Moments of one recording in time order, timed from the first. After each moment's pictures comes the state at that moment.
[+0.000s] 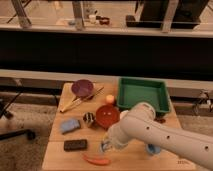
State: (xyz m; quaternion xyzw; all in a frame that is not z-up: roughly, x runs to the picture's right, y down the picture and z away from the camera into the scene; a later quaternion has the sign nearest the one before) arm 0.009 0.240 0.639 -0.26 -0.25 -0.17 0.92
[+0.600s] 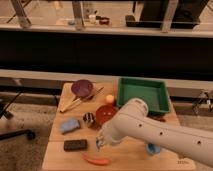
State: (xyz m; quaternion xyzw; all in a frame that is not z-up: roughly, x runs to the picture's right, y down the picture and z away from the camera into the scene) arm -0.015 0.222 0.636 -0.24 -0.25 -0.19 0.92
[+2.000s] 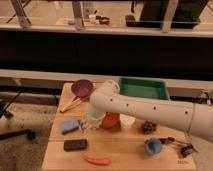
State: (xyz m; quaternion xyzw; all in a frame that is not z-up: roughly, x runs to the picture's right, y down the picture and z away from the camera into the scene) arm -0.094 0.159 0.709 -0.26 -0.27 -0.20 0.91
